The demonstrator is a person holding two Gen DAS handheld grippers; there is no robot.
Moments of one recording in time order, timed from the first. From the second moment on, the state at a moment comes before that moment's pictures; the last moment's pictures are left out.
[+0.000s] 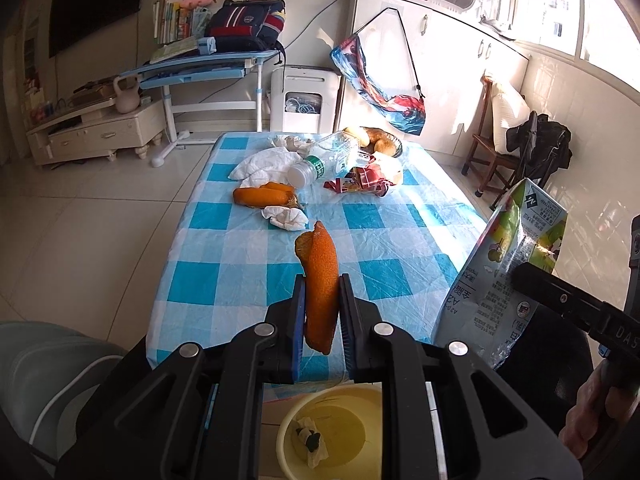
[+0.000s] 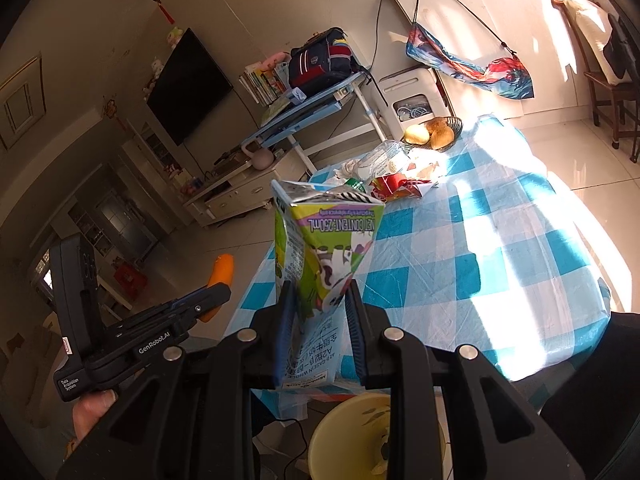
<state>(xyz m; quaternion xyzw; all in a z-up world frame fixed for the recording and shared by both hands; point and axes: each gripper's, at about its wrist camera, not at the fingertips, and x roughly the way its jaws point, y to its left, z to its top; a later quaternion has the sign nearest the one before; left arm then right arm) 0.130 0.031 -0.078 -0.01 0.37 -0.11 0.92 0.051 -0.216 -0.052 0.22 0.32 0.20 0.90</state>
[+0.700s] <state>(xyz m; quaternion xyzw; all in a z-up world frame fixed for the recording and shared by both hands) 0.086 0.031 -0.065 0.00 0.35 -0.12 0.93 0.019 -0.207 -0.050 0.20 0.32 0.21 0.90</state>
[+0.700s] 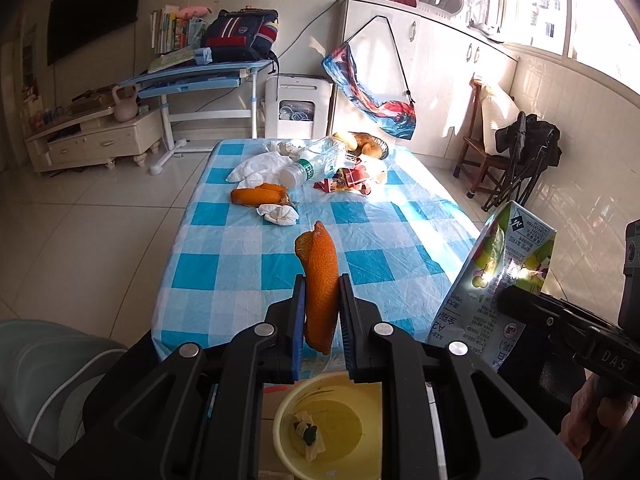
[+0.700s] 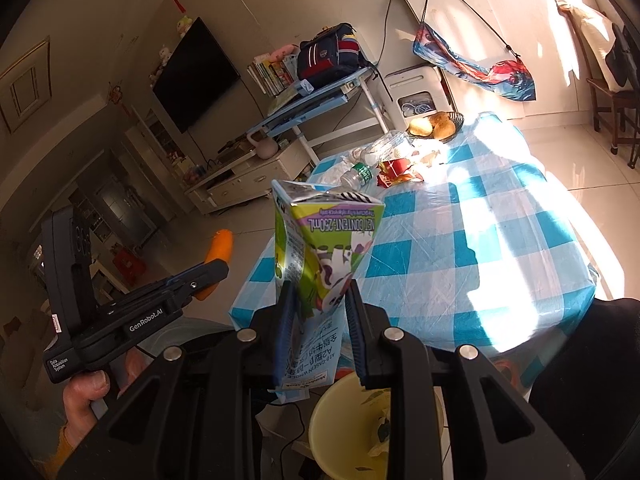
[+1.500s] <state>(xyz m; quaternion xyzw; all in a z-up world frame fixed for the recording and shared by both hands) 0.042 0.030 -0.055 0.00 0.34 -0.13 0.93 -0.012 -0.199 -0.045 0.18 0.32 0.21 0.90</state>
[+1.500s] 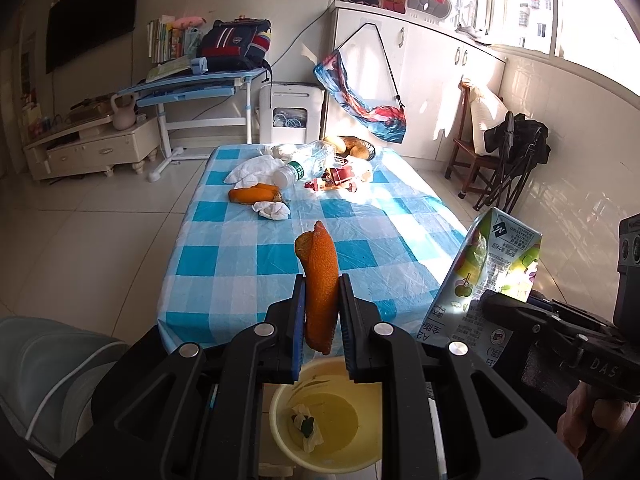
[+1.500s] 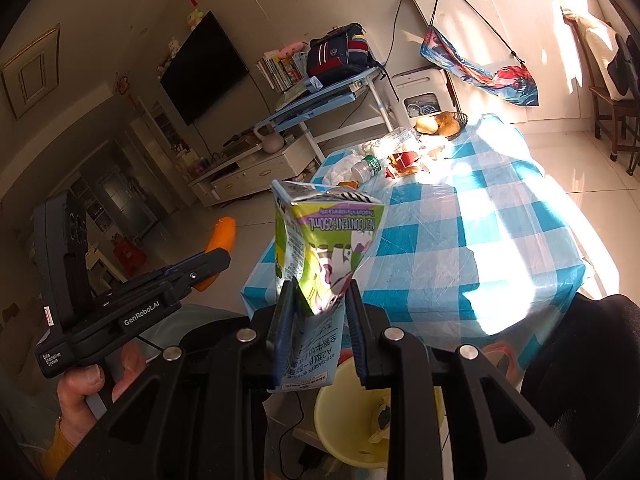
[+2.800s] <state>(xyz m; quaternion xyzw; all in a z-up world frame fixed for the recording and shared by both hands) -0.006 0.030 -0.060 0.01 0.33 -0.14 0.93 -0.025 -0.185 -0.075 0.14 0.37 0.20 0.90</state>
